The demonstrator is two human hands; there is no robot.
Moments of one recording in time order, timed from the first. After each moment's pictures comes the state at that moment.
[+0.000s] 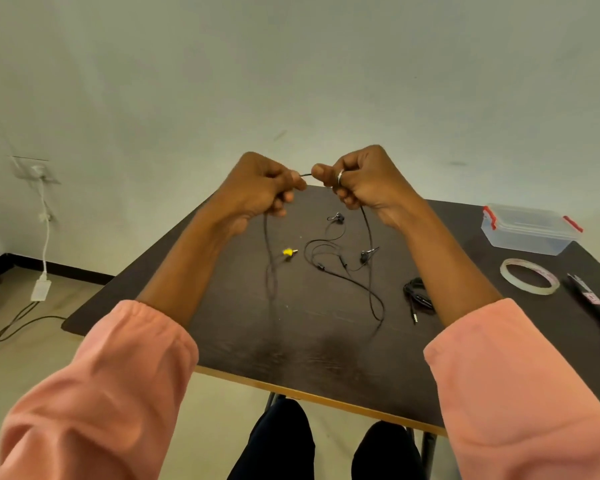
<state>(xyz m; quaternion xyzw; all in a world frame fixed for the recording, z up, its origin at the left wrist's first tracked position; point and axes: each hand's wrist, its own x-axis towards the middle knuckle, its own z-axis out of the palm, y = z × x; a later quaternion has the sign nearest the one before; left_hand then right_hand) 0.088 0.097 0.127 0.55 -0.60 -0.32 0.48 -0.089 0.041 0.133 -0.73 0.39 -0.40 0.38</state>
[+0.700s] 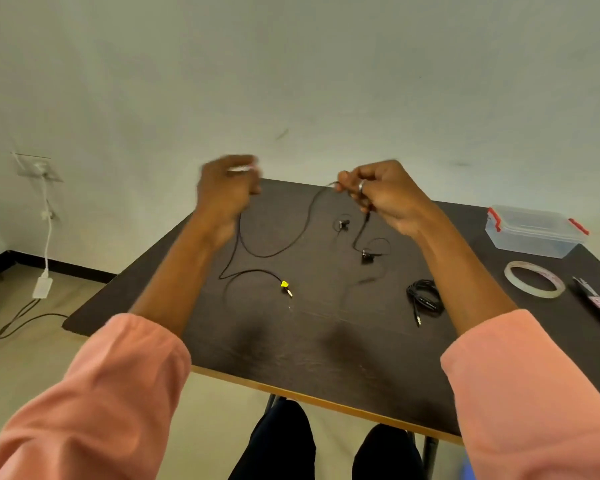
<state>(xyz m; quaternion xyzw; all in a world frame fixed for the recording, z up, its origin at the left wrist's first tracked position) 0.118 0.084 0.102 0.56 -0.44 -0.28 0.64 -0.110 0.021 0.113 -0.71 0.40 -0.40 0.42</state>
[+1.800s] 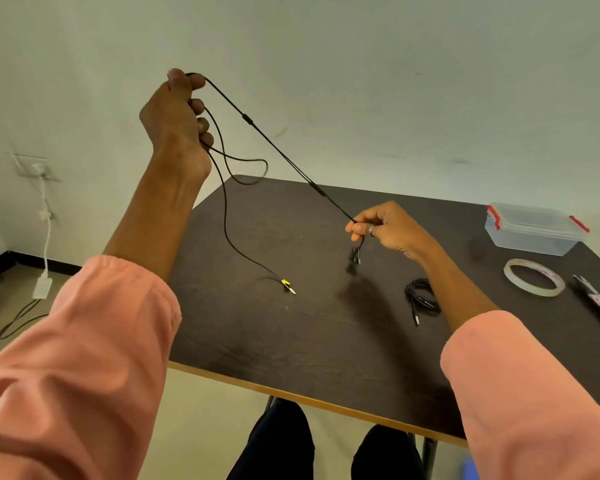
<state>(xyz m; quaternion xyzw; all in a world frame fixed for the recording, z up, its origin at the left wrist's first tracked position) 0.137 0.075 0.173 0.44 -0.26 -0.30 0.80 -0.145 -0.016 0.046 -0.78 0.44 -0.29 0.33</state>
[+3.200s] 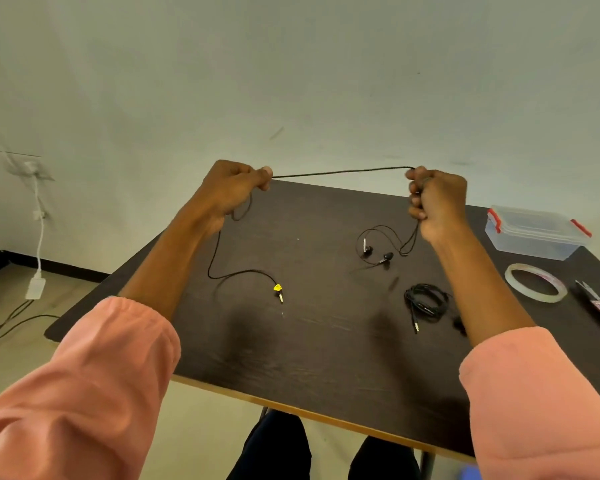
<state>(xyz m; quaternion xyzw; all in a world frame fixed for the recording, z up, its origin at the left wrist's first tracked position) 0.114 0.072 0.113 0.63 -0.55 -0.27 0.48 -0.162 -0.011 0.095 -0.44 0.50 -0.62 0.41</state>
